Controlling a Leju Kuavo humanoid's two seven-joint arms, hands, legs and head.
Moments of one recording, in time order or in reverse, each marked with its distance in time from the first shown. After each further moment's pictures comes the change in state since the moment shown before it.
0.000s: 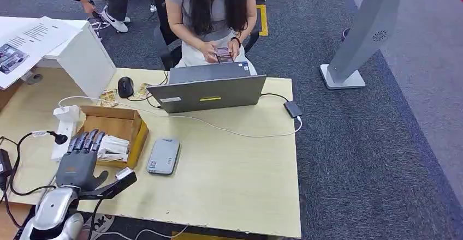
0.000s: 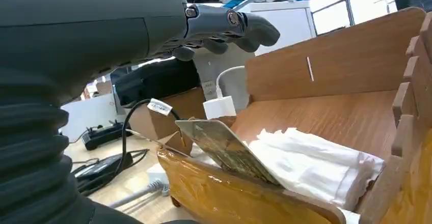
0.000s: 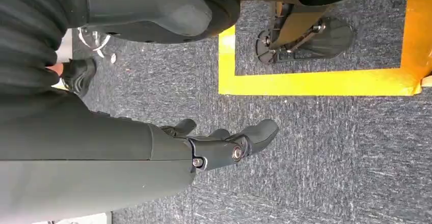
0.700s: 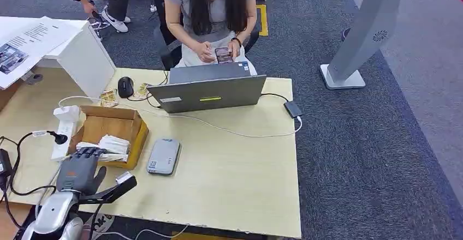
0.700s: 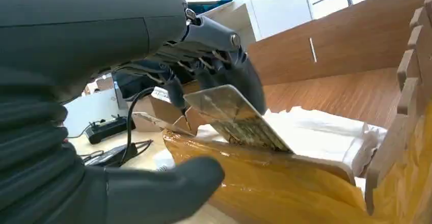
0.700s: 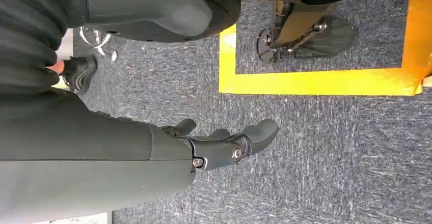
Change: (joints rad) left arm 0.022 -0.001 0.000 0.011 0.006 -0.002 0.002; right arm 0.000 0.000 0.000 0.000 0.010 -0.001 0.005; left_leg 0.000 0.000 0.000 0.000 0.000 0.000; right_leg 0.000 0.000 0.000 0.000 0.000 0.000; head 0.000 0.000
